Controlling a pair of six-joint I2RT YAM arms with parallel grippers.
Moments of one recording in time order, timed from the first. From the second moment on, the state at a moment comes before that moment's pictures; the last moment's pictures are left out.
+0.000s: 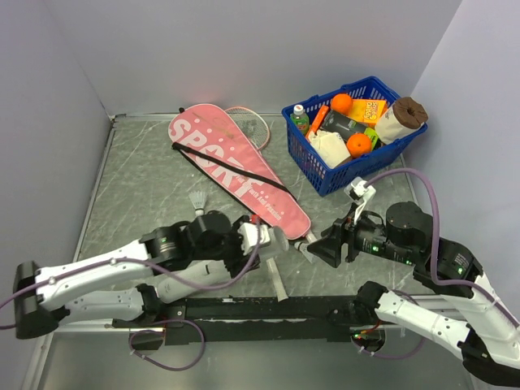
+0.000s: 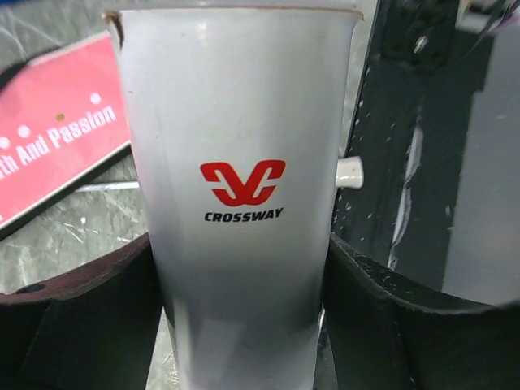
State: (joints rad) left arm -1.14 1.03 0.88 -0.43 0.12 0.13; right arm 0.85 0.63 1.15 -0.93 -0.16 0.39
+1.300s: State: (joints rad) left arm -1.18 0.88 0.78 -0.35 0.13 0.04; right arm 0.85 0.90 1.05 -0.64 -0.53 0.44
